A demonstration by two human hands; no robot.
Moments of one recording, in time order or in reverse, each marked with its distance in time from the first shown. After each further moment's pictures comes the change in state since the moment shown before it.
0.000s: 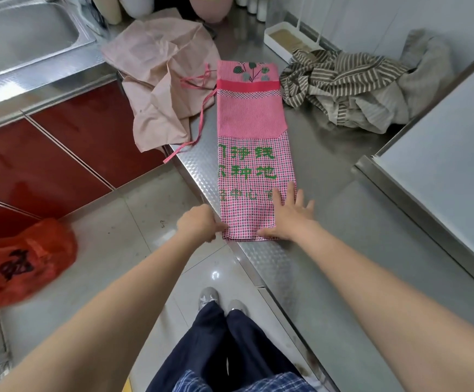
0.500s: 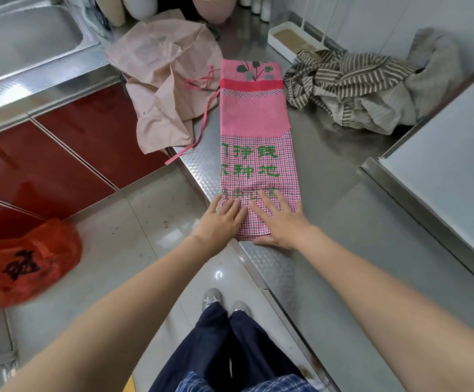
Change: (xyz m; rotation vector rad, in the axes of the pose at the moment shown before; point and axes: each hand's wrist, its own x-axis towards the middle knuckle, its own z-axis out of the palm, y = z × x) left_hand 0.003 0.001 0.020 0.871 0.262 0.610; right_hand 0.009 -0.004 0.013 -0.149 -0.012 -0.309
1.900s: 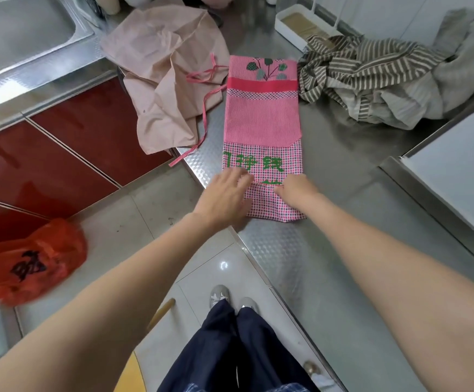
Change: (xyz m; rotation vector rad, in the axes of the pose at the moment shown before) left_hand 0.041 -0.045 -0.017 -0.411 0.410 -0.108; right_hand 0.055 0.021 -0.053 0.498 0.126 0.405
